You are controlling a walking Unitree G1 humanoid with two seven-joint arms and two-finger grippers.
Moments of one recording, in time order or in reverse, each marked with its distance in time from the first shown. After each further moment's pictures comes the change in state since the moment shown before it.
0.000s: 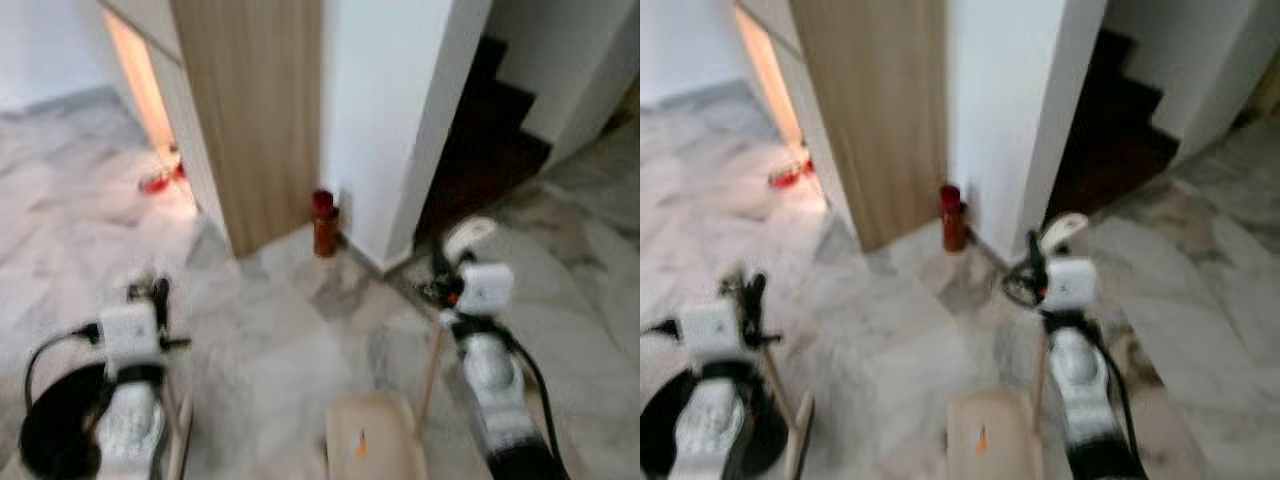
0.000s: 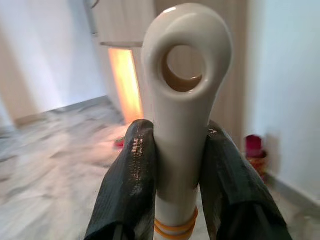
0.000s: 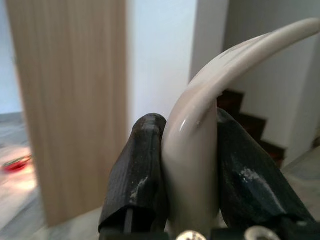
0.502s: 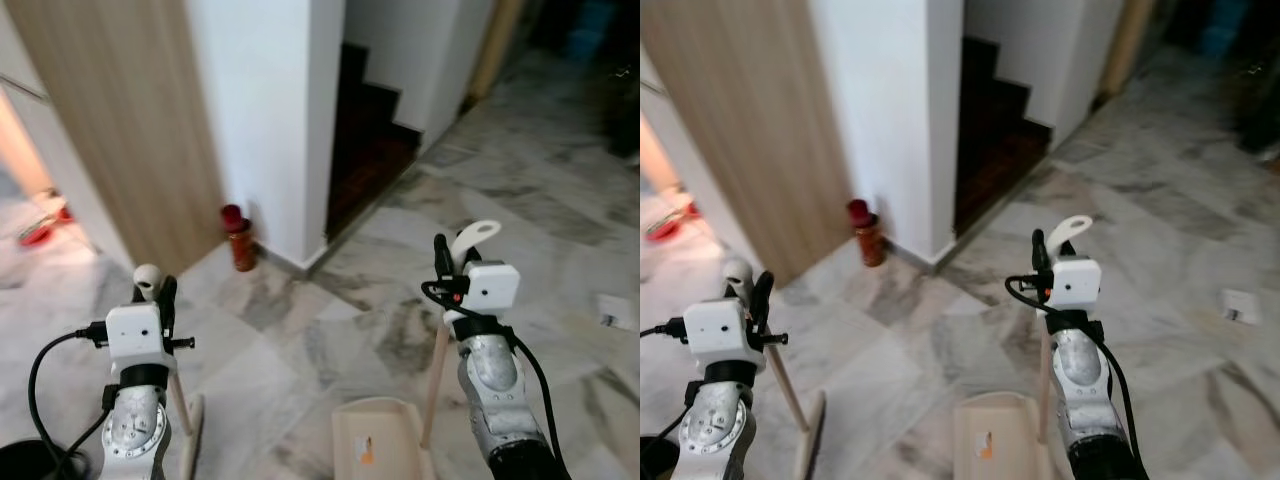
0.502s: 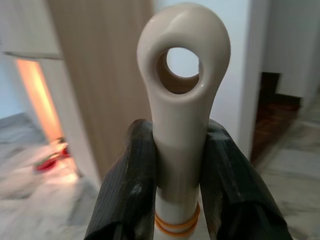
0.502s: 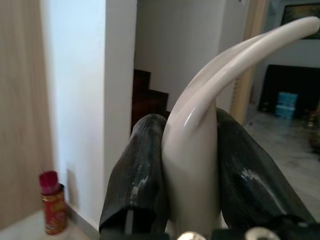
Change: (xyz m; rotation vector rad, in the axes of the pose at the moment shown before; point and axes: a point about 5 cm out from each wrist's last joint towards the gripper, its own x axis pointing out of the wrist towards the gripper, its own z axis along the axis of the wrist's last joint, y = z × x) left arm -0.002 0.000 -0.002 -0.014 0.011 0.000; right arm -0.001 0.008 0.002 -0.011 -0.011 0.033
